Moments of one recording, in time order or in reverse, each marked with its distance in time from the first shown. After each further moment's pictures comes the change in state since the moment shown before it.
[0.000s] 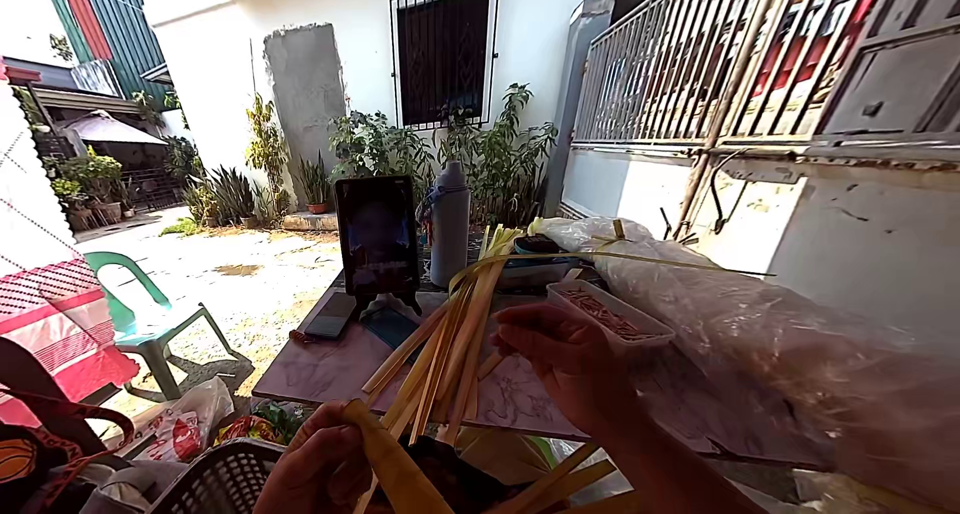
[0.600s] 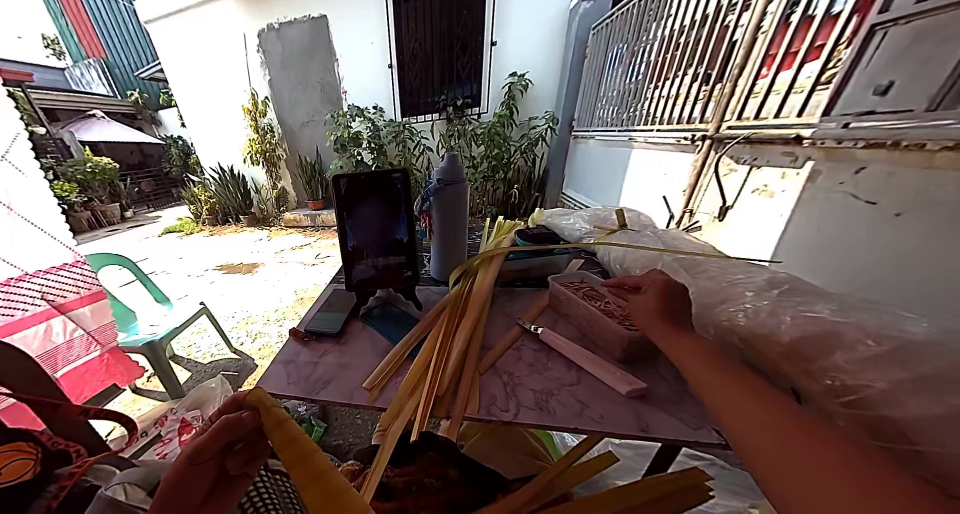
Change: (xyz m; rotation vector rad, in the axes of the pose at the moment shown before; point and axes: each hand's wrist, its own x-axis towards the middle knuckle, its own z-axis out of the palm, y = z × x) left_hand -0.023 0.061 -0.076 0.228 0.171 0.103; right_hand 0.094 0.046 -0.179 -1.188 0.330 0.058
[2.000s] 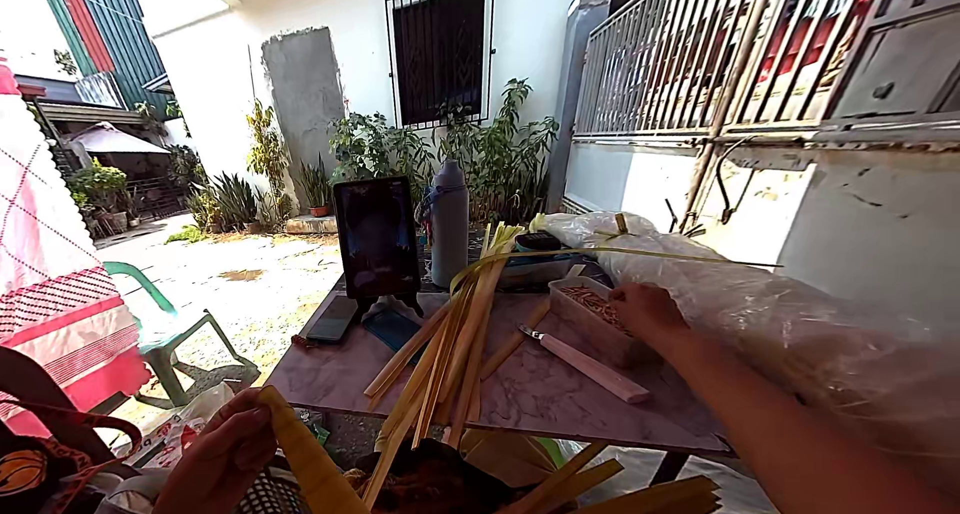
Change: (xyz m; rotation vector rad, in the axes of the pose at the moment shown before) left_hand 0.011 0.005 0.001 0.115 -0.069 -0.015; right_hand 0.014 0.003 0.008 -0.238 -0.228 0.142
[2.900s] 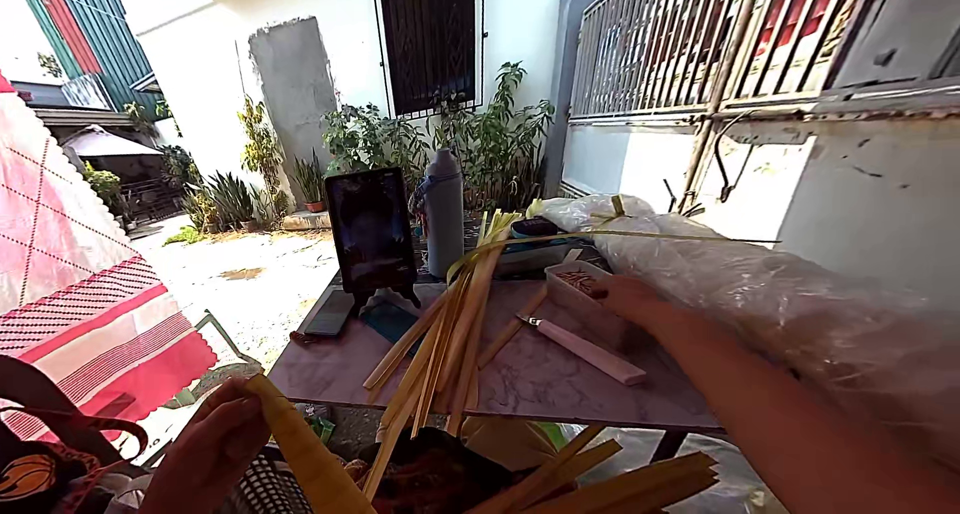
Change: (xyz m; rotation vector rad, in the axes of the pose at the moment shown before) left_hand 0.004 0.013 0.013 0.085 0.013 0.053; right_hand 0.020 0.010 0.010 -0.171 -0.301 -0.164
